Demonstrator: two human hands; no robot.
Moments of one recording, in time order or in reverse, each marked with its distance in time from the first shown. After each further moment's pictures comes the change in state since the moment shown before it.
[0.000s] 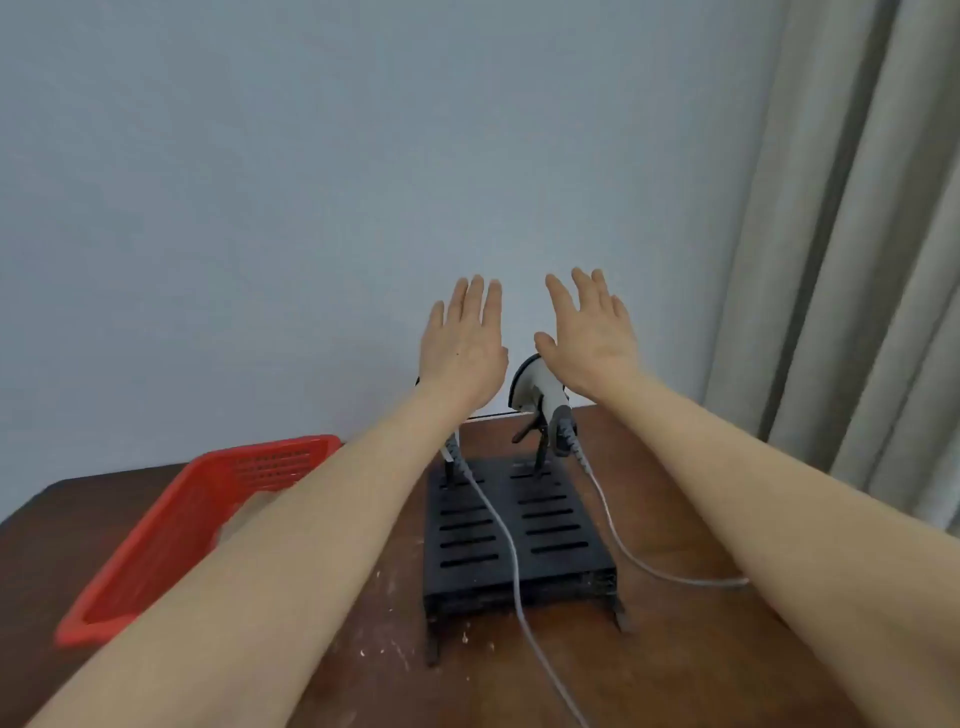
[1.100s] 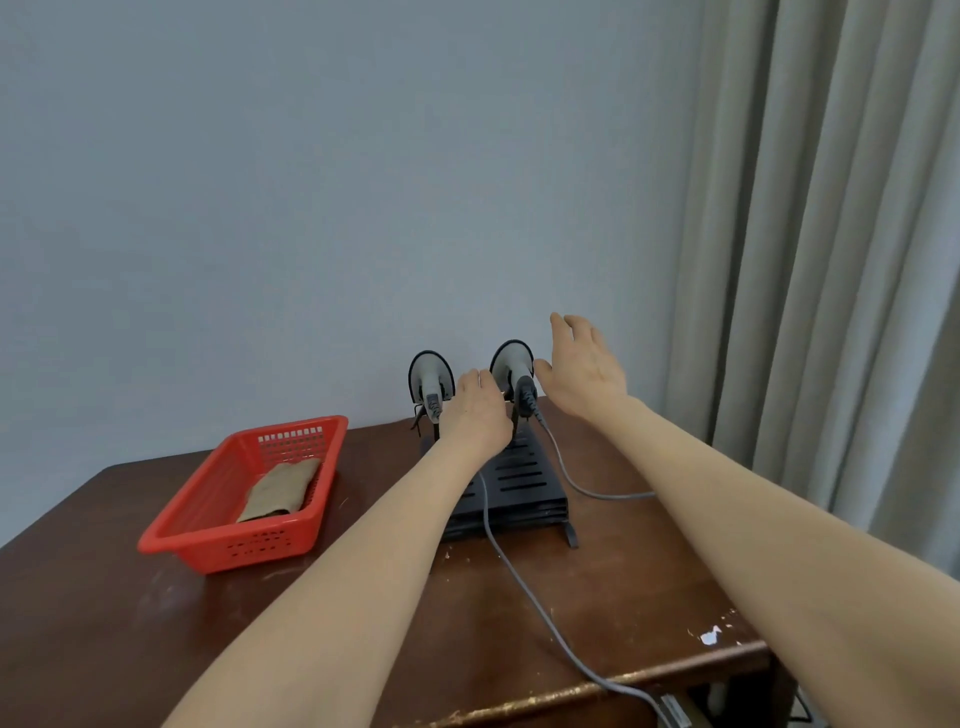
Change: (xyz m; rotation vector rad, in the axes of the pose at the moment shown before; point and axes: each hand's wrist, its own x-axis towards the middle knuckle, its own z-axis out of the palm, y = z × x) left_hand -0.102 0.070 -0.010 -0.260 -0.235 -0.165; right_hand -0.105 0.008 -0.043 0.132 -0.026 0.065
